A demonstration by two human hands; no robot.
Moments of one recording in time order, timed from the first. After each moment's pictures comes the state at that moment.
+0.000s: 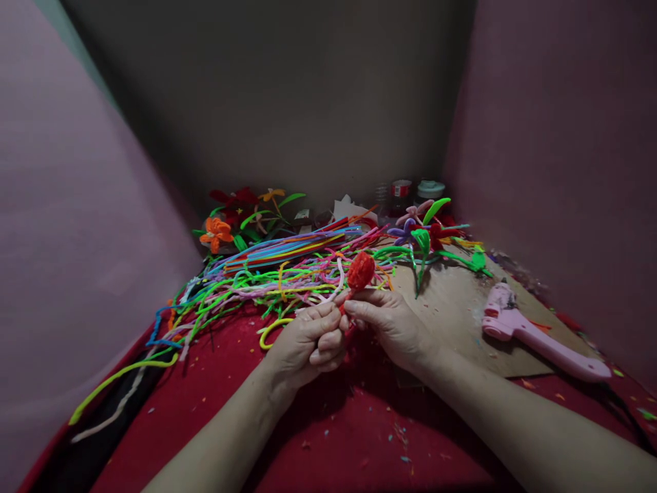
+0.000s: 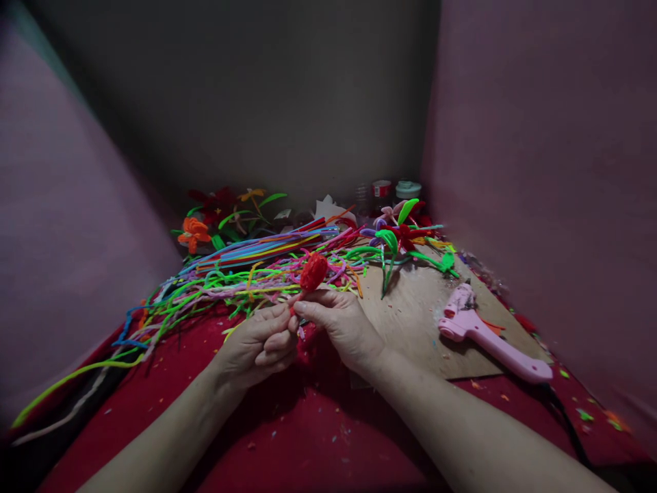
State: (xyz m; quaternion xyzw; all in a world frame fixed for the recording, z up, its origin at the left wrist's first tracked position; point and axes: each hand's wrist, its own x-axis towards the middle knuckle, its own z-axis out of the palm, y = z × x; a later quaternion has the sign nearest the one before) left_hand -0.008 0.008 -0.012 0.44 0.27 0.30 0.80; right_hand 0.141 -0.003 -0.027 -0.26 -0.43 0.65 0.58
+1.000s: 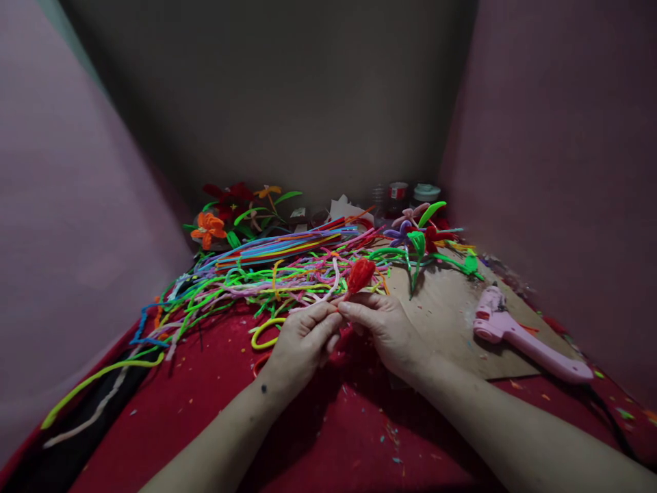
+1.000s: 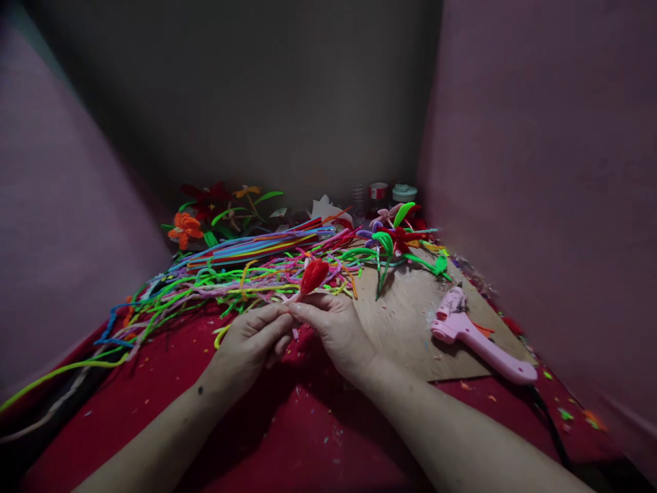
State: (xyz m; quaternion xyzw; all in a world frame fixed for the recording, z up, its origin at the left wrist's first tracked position) left_hand 0.003 -0.006 -0.003 0.63 0.44 0.36 0.53; right_hand 0.137 -0.010 -0.022 -0.30 -0.41 0.63 0.59
